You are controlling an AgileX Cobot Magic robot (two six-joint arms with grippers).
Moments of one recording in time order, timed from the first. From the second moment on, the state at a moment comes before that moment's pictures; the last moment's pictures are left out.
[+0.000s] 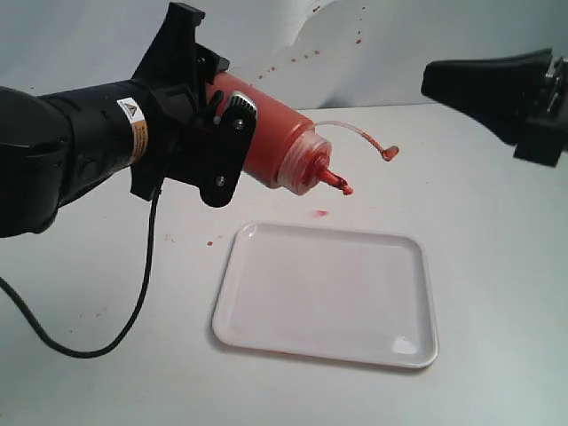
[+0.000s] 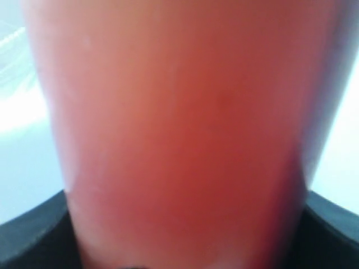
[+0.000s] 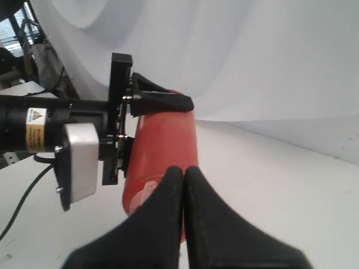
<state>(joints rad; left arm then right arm) -0.69 1.51 -0.94 1.74 0.35 -0.10 -0.01 1.18 -0.69 -1.39 -1.01 1.33</state>
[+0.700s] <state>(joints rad) -0.80 1.68 -1.04 1.74 0.60 0.42 0.05 1.53 -0.75 -1.33 -1.00 1.14</state>
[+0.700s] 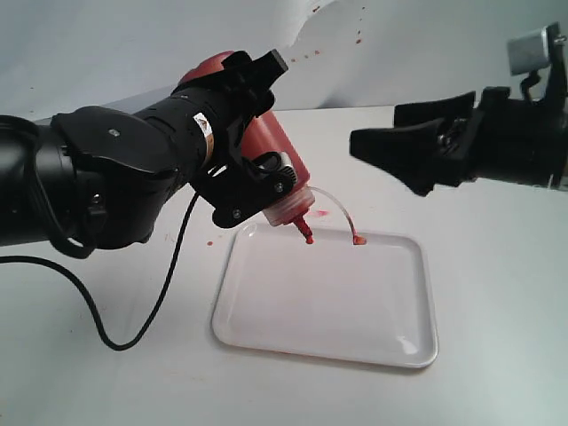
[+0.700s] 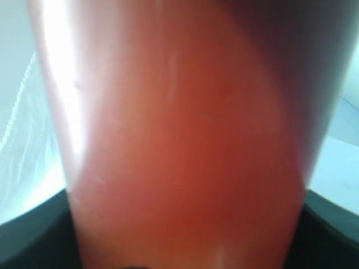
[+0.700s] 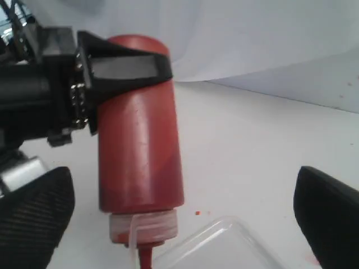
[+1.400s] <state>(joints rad) -0.80 1.68 -1.04 1.74 0.60 0.50 0.27 1.57 -0.75 -1.16 -0.79 0.92</state>
